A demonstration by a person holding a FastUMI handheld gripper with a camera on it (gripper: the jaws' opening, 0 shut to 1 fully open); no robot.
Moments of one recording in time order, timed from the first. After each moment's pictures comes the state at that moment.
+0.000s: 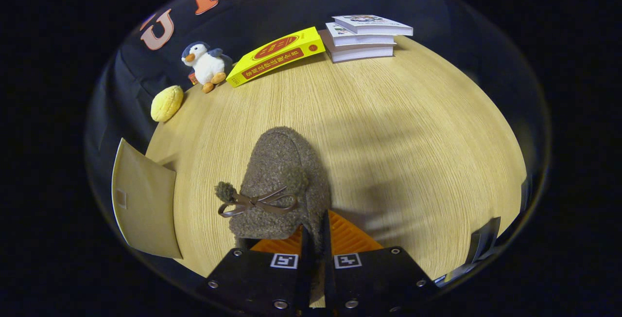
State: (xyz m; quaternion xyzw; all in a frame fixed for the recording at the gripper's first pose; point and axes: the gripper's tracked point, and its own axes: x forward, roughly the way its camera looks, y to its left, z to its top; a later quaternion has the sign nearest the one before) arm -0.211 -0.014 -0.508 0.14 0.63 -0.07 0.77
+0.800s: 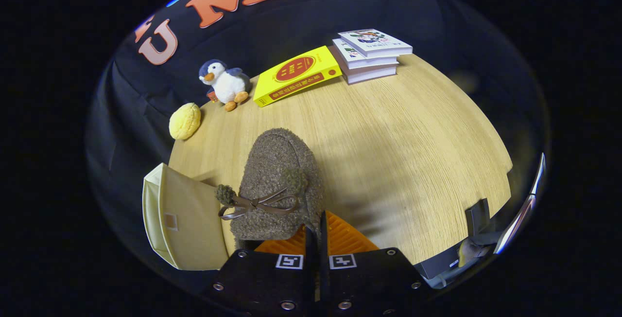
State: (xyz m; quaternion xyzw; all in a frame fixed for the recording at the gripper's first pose) arm -0.179 0.058 -0.400 0.16 0.61 -0.07 0.77
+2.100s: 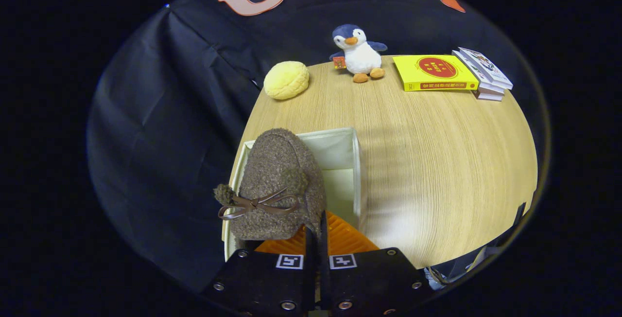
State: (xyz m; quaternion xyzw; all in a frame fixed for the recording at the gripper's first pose) arm -0.144 0.365 -0.367 0.12 0.65 0.07 0.75
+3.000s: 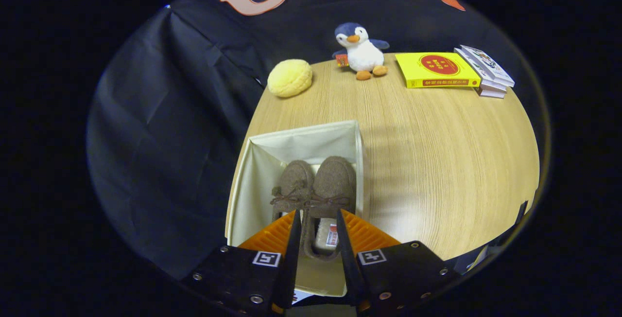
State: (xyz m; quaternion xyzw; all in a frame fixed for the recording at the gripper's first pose) arm -0.138 0.352 -0.334 0.16 0.62 0.09 0.77
